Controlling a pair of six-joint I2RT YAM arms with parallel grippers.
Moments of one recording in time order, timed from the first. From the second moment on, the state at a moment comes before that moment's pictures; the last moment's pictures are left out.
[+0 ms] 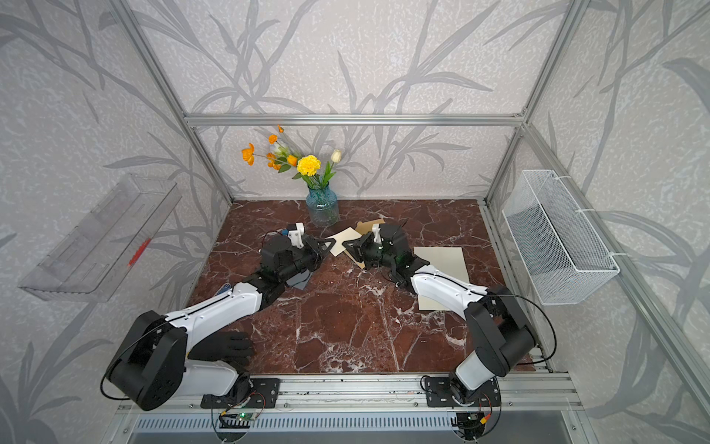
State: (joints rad) left arm -0.48 1.37 0.73 0.42 0.27 -1.26; right arm 0.60 1.57 0.97 0.33 -0.42 1.54
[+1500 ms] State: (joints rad) left arm -0.14 1.67 1.22 -0.61 0.04 -0.51; right arm 0.41 1.55 1.13 -0.19 -0.83 1.00
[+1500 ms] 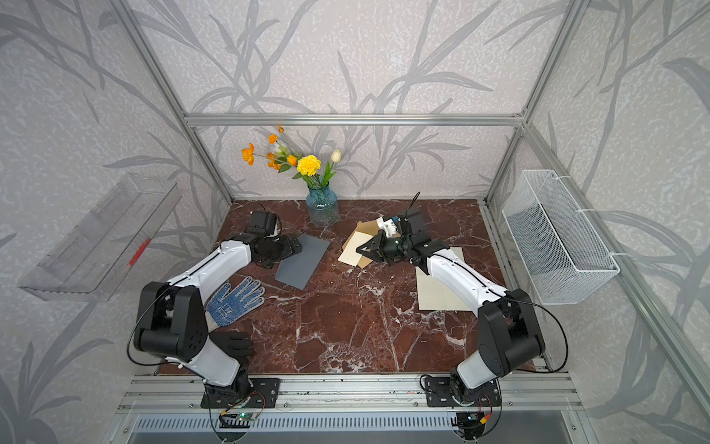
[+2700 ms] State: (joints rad) left arm -0.04 2.04 1.49 -0.76 0.15 -0.32; right arm 0.34 1.55 1.15 -0.17 -0.88 1.00
